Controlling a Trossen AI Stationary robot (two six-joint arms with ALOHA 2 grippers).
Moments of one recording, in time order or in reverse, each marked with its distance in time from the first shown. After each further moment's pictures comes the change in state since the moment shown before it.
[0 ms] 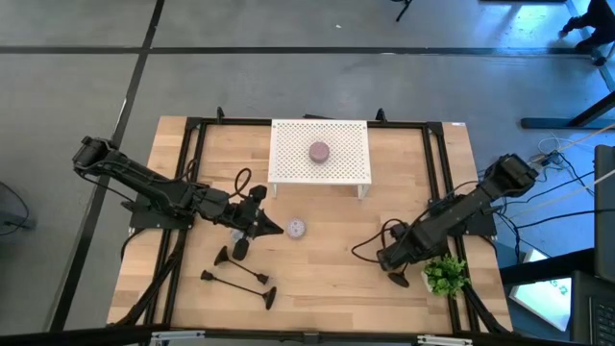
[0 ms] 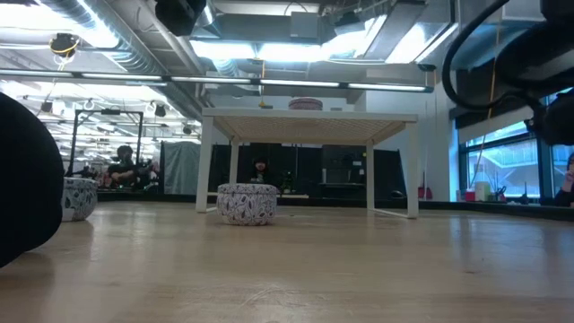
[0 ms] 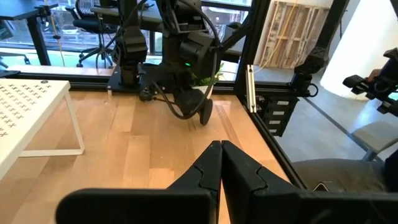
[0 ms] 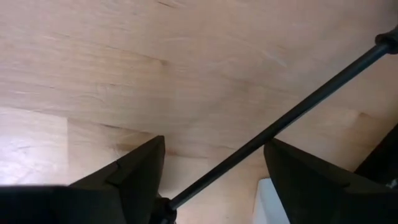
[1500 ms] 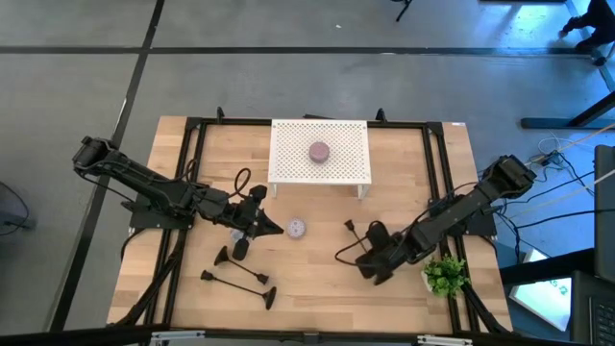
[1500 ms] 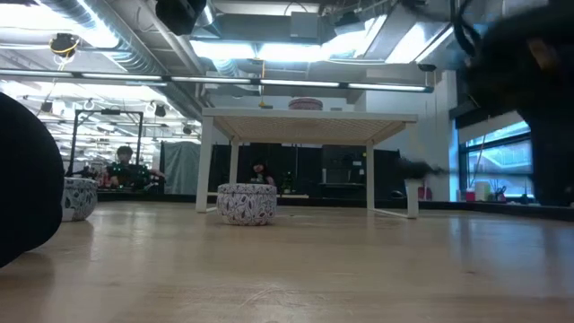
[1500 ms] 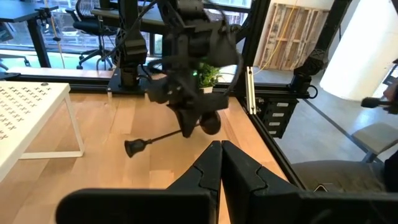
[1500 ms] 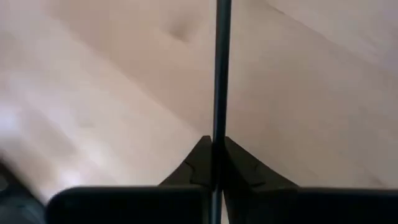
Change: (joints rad) left arm 0.000 0.000 0.000 0.007 0.000 0.002; right arm -0.011 0.025 0.044 0.372 0.375 -0.342
